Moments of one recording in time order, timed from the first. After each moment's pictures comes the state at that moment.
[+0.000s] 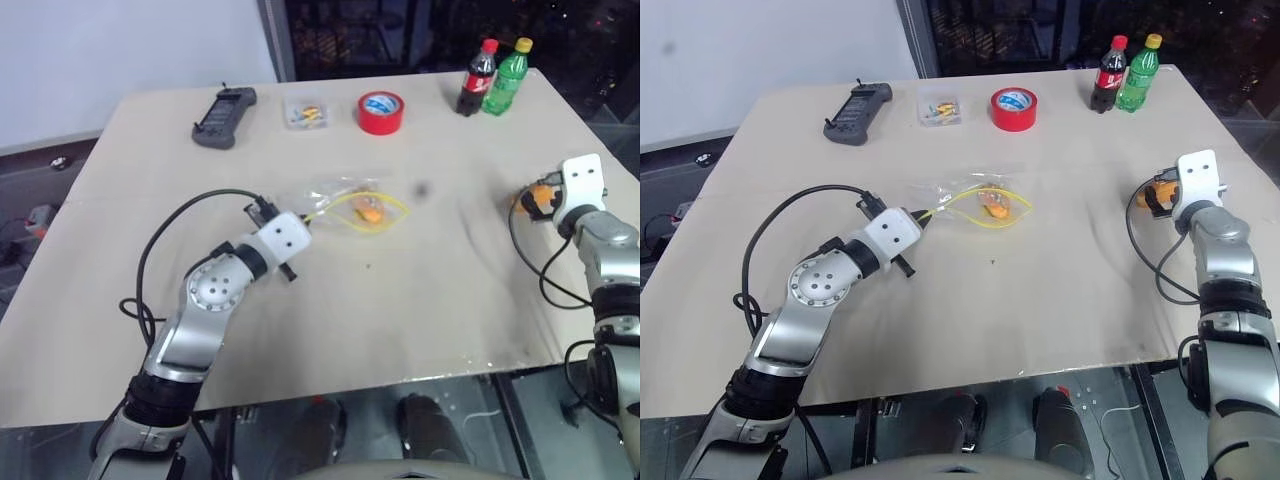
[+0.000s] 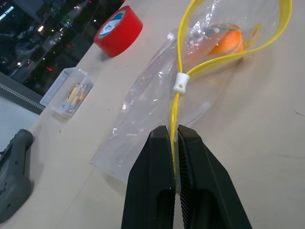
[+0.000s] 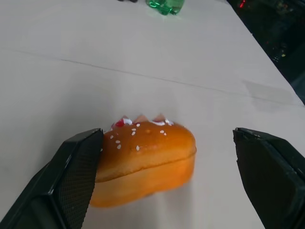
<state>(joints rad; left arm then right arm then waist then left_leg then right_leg) -0.28 0.54 -0.12 -0.29 0.21 0.27 -0.53 -0.67 -0.61 -0.18 0.60 0.09 0.25 0.31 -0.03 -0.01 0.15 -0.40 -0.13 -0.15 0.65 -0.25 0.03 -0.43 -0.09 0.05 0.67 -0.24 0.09</state>
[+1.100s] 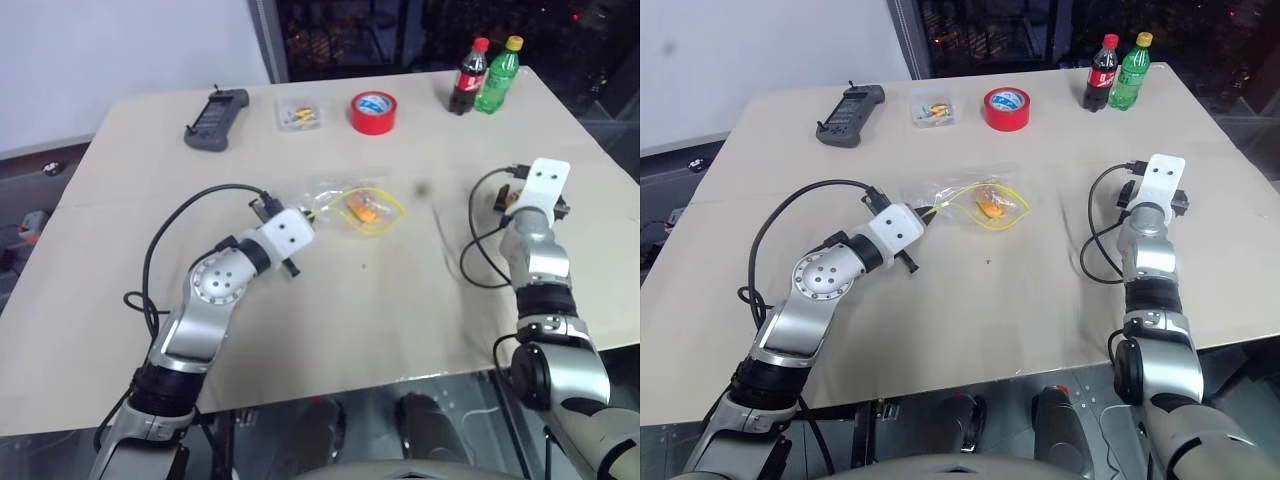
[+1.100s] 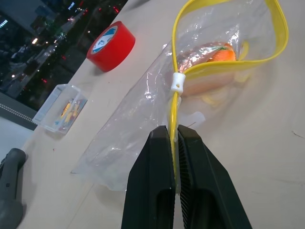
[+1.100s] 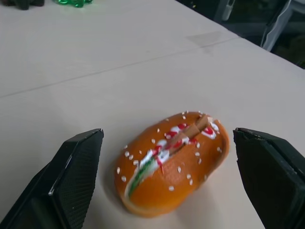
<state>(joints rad) -0.31 0.53 -0.13 -0.24 0.21 0.24 -0.54 -0.78 -0.25 -0.28 0.62 0.05 0.31 -0.34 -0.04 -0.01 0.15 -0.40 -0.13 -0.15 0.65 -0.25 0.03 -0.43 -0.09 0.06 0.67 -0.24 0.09</state>
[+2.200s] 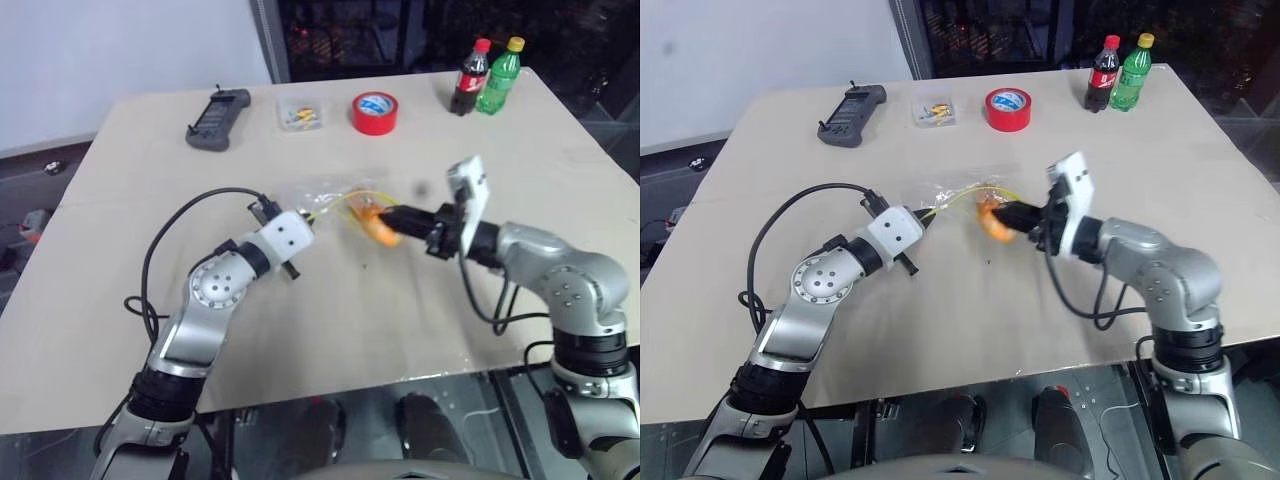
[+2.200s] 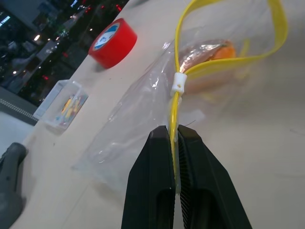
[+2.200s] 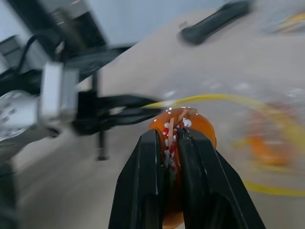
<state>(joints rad) -0.27 0.53 -0.12 -0.28 0.19 0.23 -0.54 -0.55 -0.36 0.03 -0.32 0.75 1.00 0.54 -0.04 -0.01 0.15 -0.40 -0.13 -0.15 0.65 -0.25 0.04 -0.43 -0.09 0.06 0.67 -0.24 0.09</state>
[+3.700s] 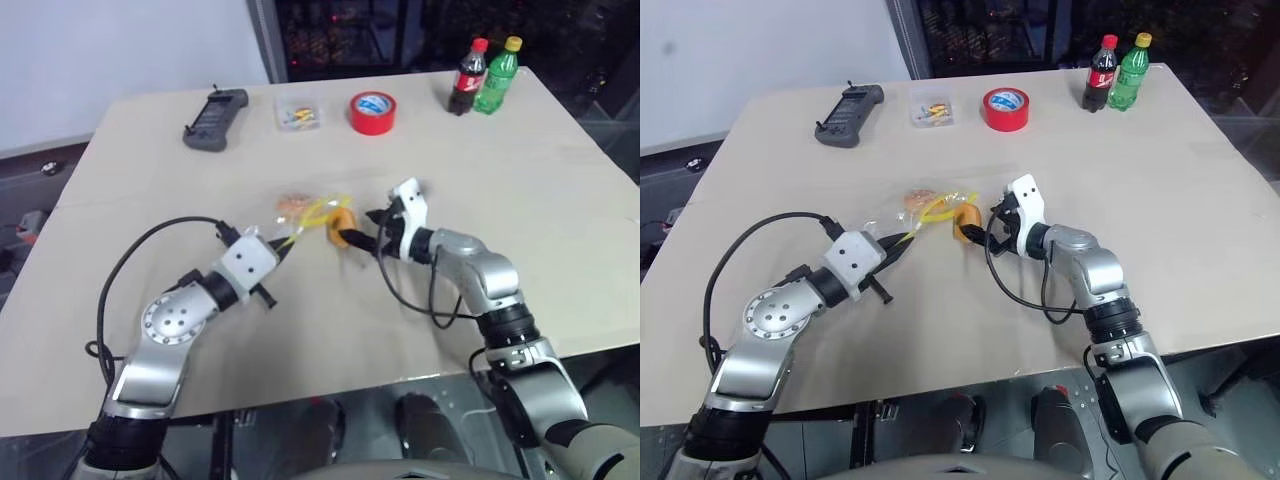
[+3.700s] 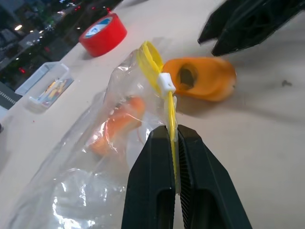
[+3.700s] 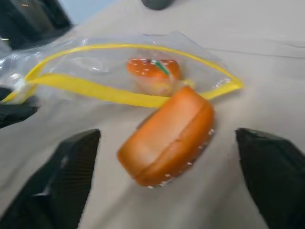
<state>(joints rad) -0.04 0.62 0.04 -0.32 0.00 0.11 -0.62 -0.63 -0.13 0.14 0.18 0.33 0.61 0.59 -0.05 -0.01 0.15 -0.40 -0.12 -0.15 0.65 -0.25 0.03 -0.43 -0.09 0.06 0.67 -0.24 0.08</state>
